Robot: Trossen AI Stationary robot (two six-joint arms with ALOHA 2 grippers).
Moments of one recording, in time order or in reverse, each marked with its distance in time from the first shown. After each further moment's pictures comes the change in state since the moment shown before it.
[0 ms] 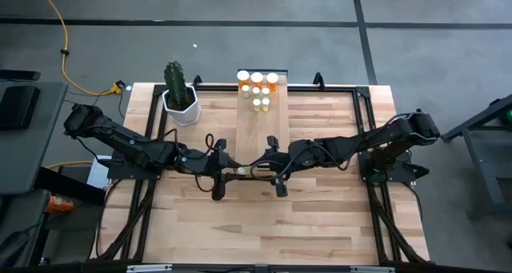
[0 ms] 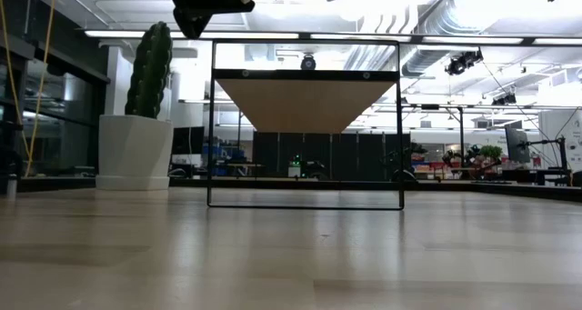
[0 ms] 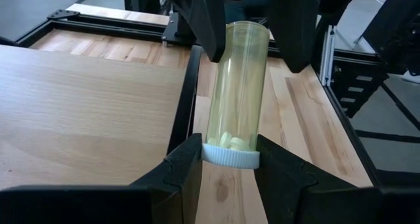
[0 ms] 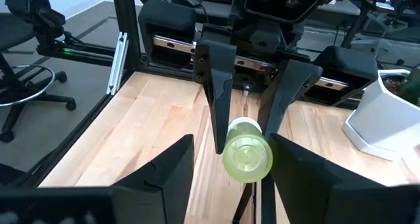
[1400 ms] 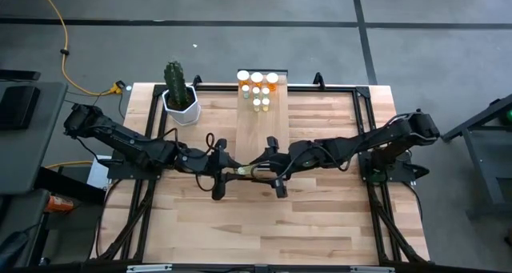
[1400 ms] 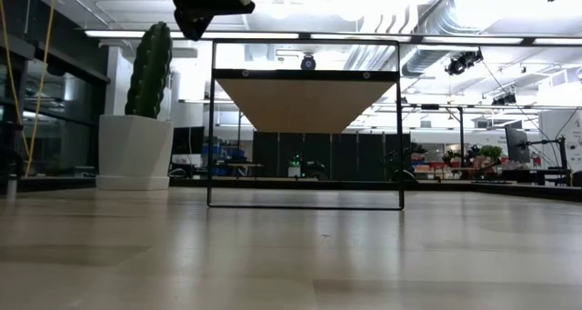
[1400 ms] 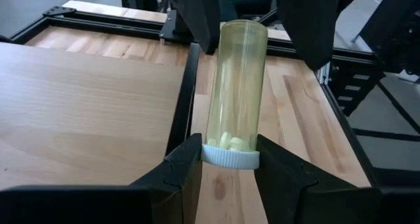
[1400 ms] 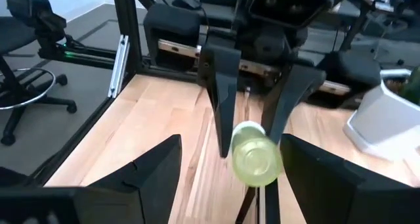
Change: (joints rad) left arm 0.001 0.000 0.000 -0.004 0.022 0.000; right arm 0.000 0.001 0.000 0.015 0.011 -0.001
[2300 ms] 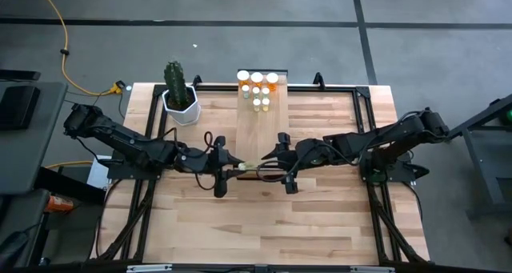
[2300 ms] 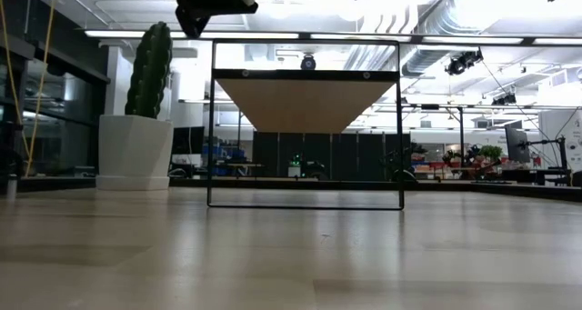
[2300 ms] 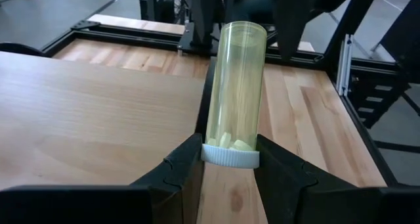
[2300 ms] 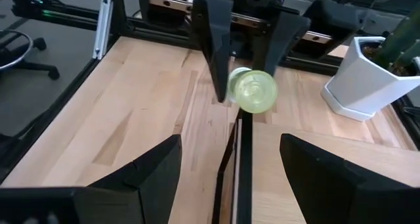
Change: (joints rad) left arm 0.000 -0.001 0.000 0.022 -0.074 0.018; right arm 0.007 -0.103 -0.001 -0.248 0.071 -0.004
